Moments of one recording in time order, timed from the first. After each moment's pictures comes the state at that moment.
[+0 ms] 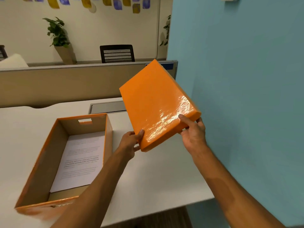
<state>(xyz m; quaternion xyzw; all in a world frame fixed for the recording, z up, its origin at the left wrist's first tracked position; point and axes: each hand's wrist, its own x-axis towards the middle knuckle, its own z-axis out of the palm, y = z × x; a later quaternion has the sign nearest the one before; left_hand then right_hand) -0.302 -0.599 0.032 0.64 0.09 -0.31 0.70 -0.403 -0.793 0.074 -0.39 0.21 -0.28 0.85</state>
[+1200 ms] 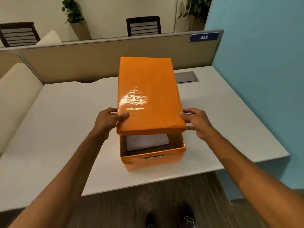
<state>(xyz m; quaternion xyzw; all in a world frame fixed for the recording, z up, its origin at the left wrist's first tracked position) -0.228 -0.242 0.062 0.83 0.03 -0.17 0.53 -0.349 -0.537 0.023 -0.70 0.30 -0.07 0.64</state>
